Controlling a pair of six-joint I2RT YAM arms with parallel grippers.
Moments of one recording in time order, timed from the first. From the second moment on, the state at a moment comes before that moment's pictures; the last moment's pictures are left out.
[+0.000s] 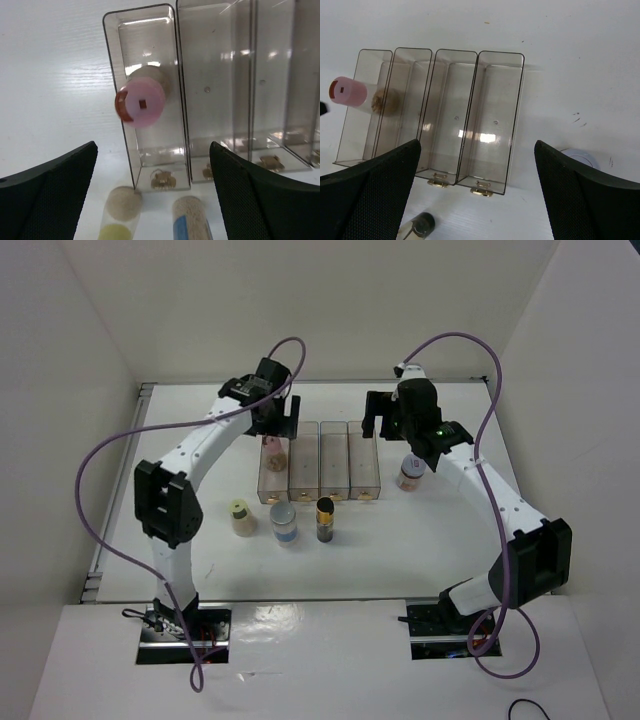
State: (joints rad) left arm -0.42 1.98 1.91 -0.94 -0.19 -0.30; right arm 0.38 1.43 1.30 -0.40 0.12 0.29
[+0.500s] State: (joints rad) left arm -0.35 1.35 1.37 -0.99 -0.20 -0.48; right arm 0.37 1.34 1.23 -0.41 0.07 0.29
